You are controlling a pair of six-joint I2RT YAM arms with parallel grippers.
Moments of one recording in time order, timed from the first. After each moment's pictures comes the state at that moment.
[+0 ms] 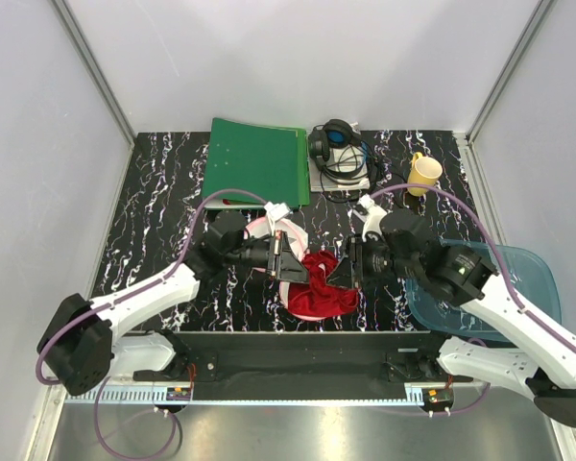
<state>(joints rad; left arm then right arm) -0.72 1.19 0.68 0.26 0.88 -1.02 0.86 0.93 1.09 -0.77 -0.25 0.71</state>
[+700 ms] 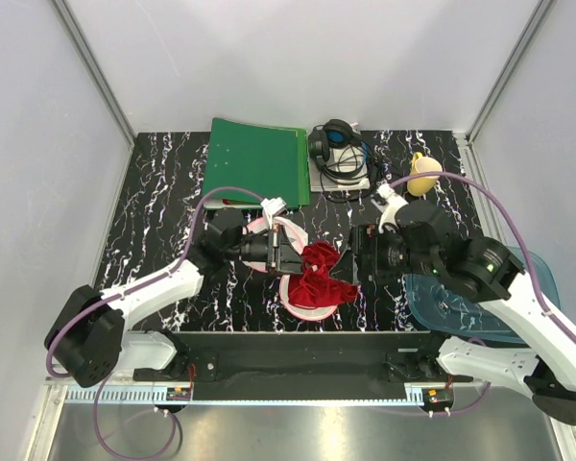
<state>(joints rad) -0.67 1.26 0.66 0.38 0.89 -1.12 0.86 0.97 1.32 -1.03 -0.15 0.70</state>
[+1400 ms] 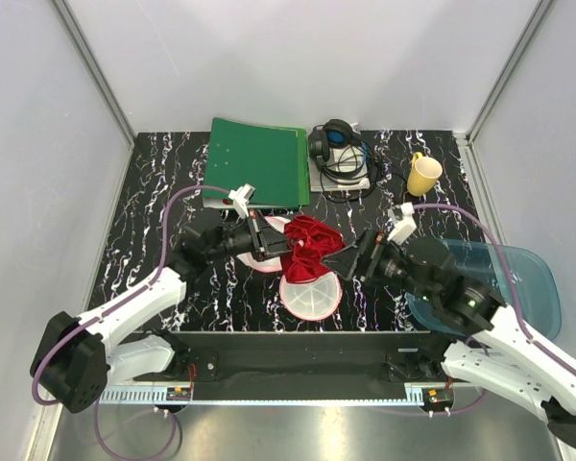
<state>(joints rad) -0.58 1.10 0.63 0.34 0.65 -1.20 0.86 0.68 0.81 -0.43 -0.01 0.97</state>
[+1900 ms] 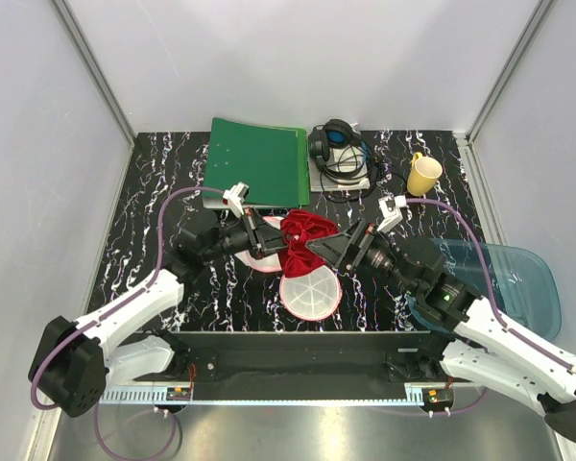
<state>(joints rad) -0.57 1.08 0.62 0.36 0.62 -1.26 0.86 0.75 0.68 0.02 -0.03 1.00</state>
